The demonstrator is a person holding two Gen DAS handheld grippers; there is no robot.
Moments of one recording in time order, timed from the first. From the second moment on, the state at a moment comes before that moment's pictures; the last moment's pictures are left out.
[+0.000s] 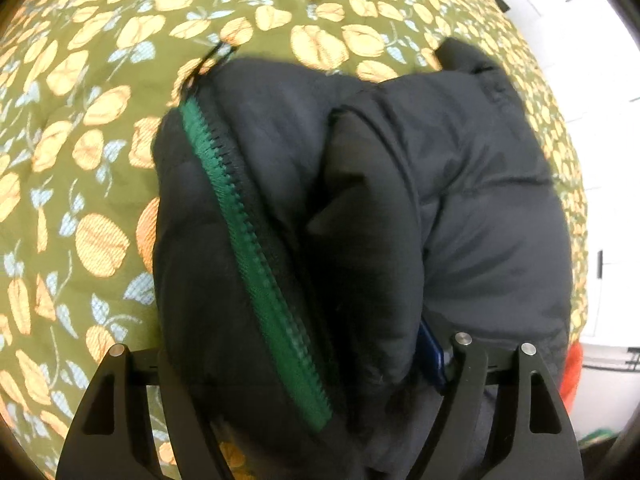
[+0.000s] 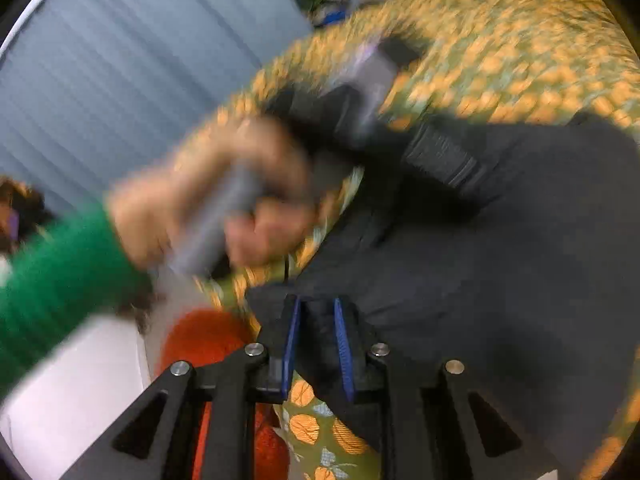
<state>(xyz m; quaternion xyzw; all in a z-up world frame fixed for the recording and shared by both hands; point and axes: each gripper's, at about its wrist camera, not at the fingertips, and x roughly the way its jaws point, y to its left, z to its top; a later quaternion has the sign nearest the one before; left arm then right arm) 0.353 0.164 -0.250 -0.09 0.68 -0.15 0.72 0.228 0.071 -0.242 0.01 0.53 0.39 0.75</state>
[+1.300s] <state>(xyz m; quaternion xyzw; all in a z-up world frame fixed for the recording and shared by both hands) 0.261 0.256 -0.193 -0.26 0.54 -0.15 0.79 0.195 -0.066 -0.178 -0.02 0.45 0.23 0.86</state>
